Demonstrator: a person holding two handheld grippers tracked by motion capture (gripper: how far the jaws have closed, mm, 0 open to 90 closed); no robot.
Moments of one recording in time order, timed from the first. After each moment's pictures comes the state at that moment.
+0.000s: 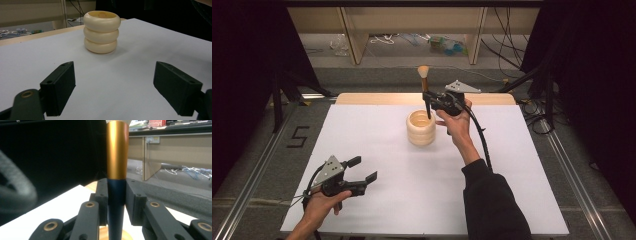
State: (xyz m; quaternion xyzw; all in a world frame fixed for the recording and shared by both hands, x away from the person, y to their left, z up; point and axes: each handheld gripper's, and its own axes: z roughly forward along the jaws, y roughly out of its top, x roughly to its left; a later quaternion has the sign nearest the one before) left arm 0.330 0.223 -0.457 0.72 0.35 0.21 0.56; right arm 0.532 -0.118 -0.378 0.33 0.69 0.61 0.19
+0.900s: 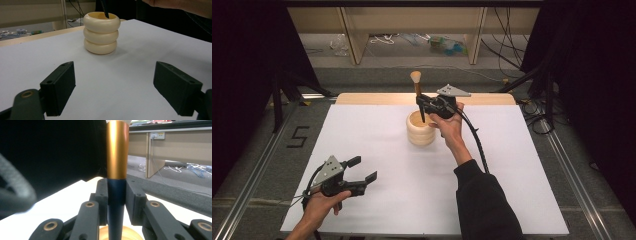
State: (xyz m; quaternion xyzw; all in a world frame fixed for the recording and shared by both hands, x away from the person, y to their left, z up) left arm 0.329 0.223 -0.457 0.72 0.35 0.20 0.56; right arm 0.540 -0.102 -0.402 0.33 0.71 0.60 0.18
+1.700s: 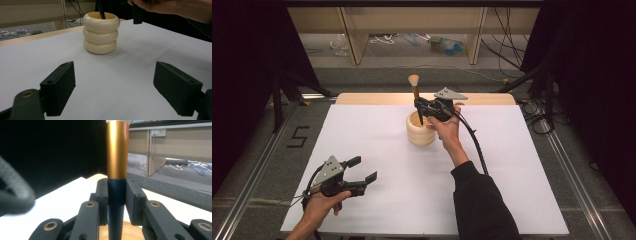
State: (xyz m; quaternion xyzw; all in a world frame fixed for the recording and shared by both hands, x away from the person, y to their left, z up) left arm 0.329 0.223 -0.456 0.72 0.35 0.20 0.56; right arm 0.542 -0.097 -0.415 0.33 0.71 0.60 0.18
